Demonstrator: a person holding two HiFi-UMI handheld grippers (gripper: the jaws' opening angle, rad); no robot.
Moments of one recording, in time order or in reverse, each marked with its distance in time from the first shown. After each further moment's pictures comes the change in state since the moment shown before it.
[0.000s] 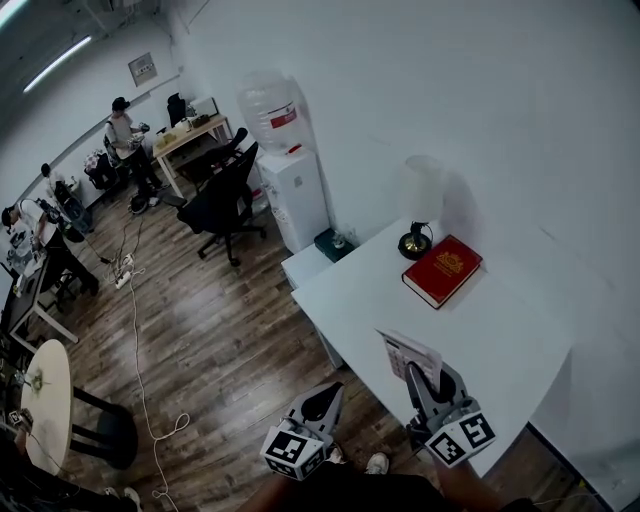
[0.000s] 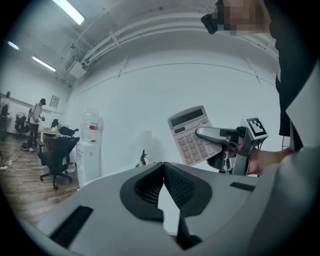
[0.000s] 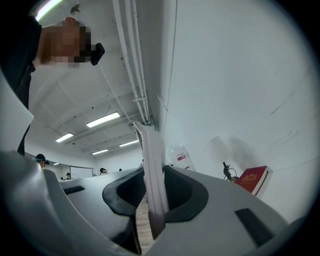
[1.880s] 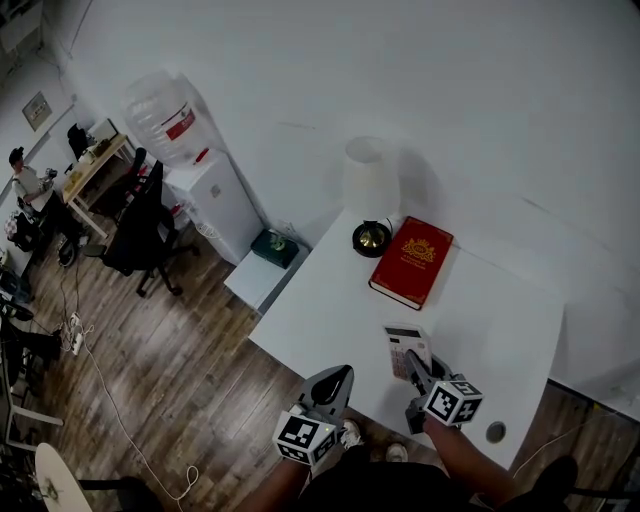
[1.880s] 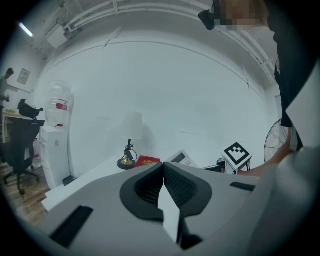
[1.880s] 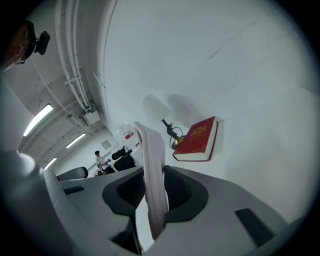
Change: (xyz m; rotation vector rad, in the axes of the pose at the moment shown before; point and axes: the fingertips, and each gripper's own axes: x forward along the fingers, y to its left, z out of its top) left arm 0.192 0.078 -0.028 0.000 0.101 -0.342; right arm 0.070 -0.207 -0.164 0.371 0.228 -0.550
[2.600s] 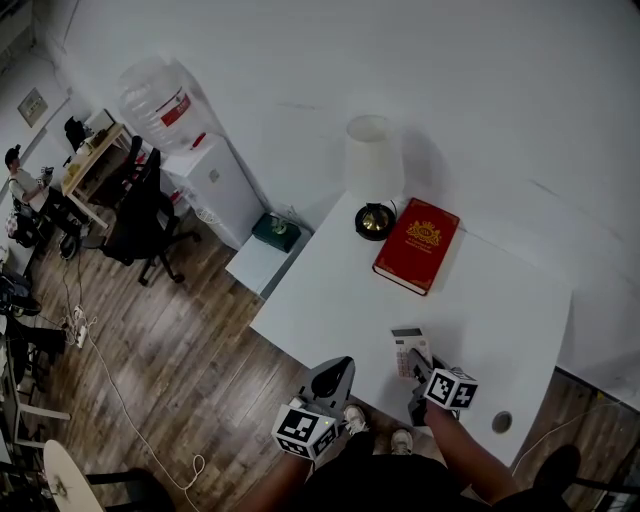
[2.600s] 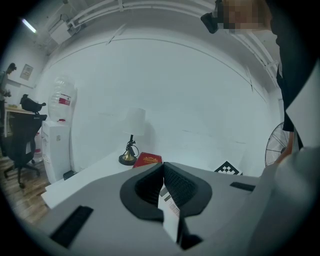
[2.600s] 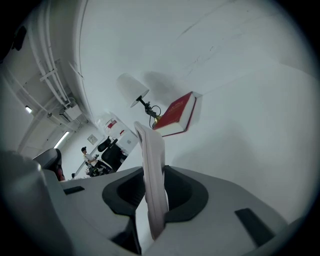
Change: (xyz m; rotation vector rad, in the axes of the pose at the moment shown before) left arm -0.002 0.007 -0.014 -0.043 0.019 0.003; right arm 0.014 -0.061 -0.074 0.123 0.157 -0.135
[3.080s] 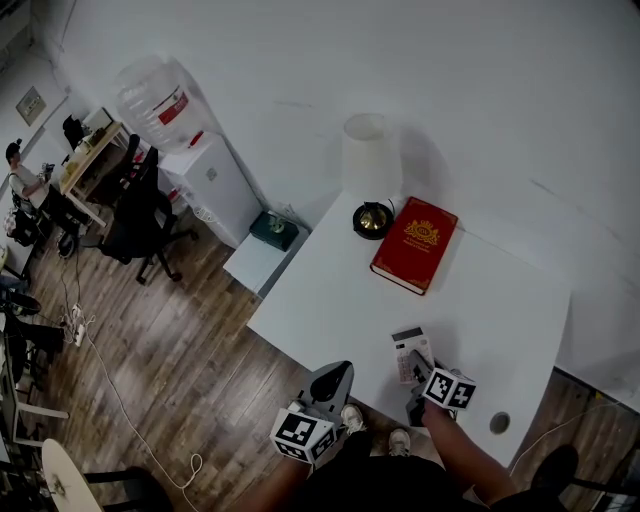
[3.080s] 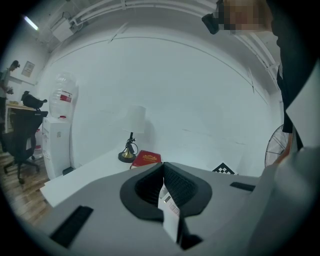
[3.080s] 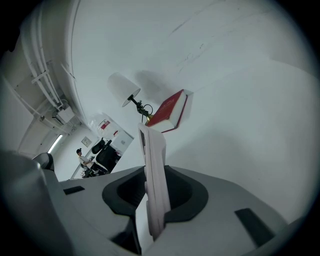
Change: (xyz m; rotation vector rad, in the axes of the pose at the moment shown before) left arm -0.001 -0.006 -0.010 -0.023 0.012 0.002; right arm -0.001 -0.025 -0.012 0.066 0.020 -0.076
